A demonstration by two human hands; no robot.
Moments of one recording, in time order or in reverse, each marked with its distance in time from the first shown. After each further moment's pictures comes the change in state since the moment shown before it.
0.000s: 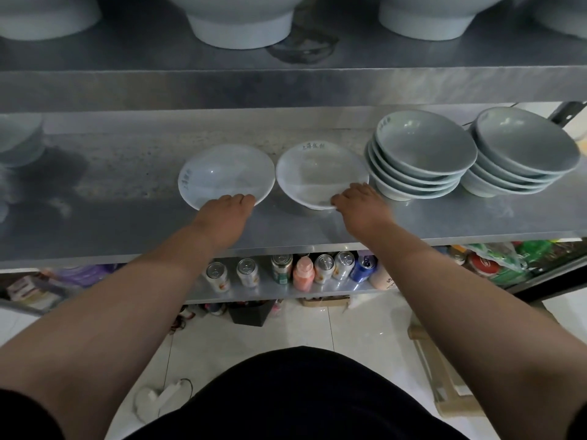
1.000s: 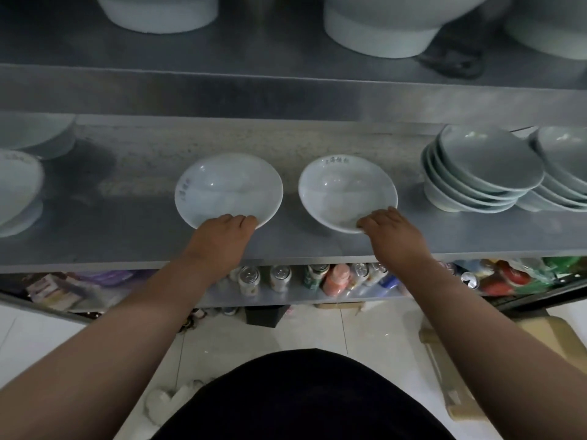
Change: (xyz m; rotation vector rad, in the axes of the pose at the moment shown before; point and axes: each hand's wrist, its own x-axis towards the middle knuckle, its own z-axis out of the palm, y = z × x) left_hand -0.077 -0.100 0.027 -0.078 0.142 0.060; right_hand -0.004 -0.093 0.003 -0.017 0.217 -0.027
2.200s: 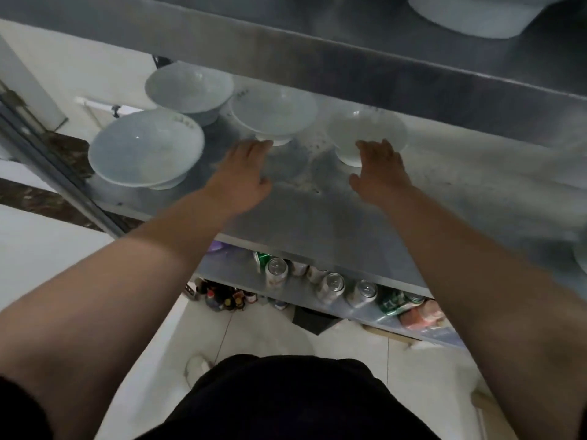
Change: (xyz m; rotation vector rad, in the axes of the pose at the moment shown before) left_hand -0.065 -0.209 -0.003 -0.357 0.132 -0.473; right_hand 0.249 -0.221 0.022 0.136 -0.339 0.086
